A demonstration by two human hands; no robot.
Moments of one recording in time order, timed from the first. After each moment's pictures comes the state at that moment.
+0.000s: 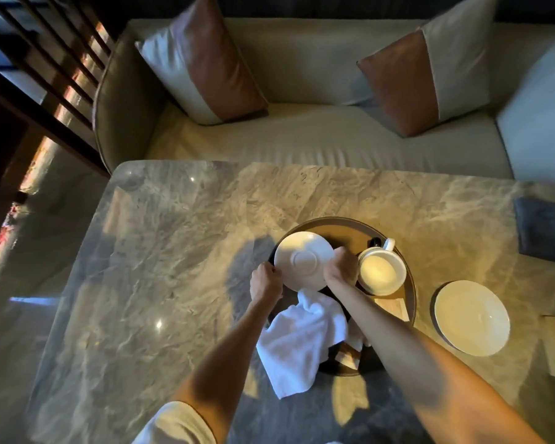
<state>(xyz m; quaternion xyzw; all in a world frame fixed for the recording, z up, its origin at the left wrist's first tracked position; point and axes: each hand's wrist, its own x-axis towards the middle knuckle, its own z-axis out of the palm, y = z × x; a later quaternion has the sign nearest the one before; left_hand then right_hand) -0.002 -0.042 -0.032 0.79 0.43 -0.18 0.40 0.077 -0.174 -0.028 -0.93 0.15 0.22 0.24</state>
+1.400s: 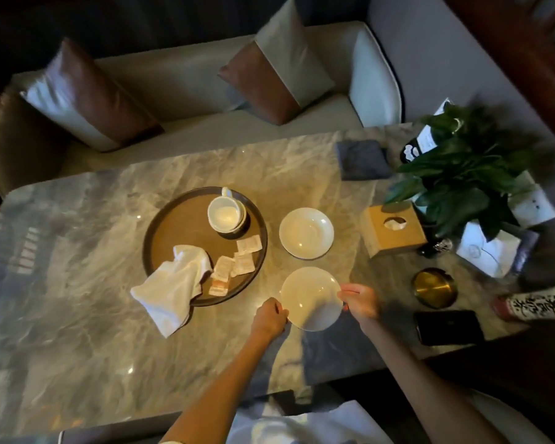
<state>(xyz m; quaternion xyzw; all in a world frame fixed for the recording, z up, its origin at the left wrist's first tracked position) -0.146 -0.386 -0.007 0.80 0.27 -0.32 0.42 -0.106 -0.595 -0.019 -0.76 0.33 0.23 0.52</state>
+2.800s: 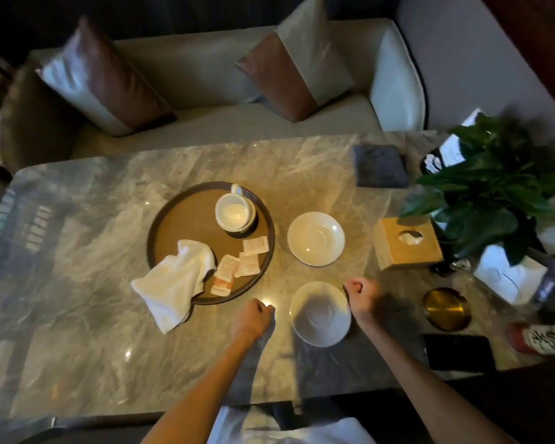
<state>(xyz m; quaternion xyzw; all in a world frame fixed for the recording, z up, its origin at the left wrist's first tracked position) -0.137 -0.345 -0.020 0.83 0.29 -0.31 0.37 -0.077 -0.585 -0.021 -0.88 0.20 0.13 0.42</state>
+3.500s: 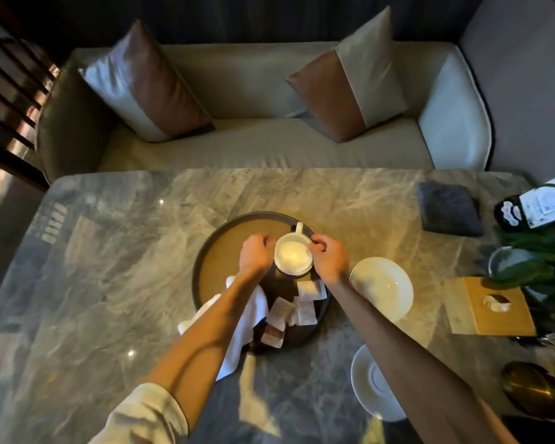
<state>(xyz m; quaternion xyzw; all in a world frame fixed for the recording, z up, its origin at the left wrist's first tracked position) 0.058 -0.178 0.009 0.86 0.28 -0.11 0.41 0.080 -0.339 0.009 -0.87 0.11 0.16 0.46</state>
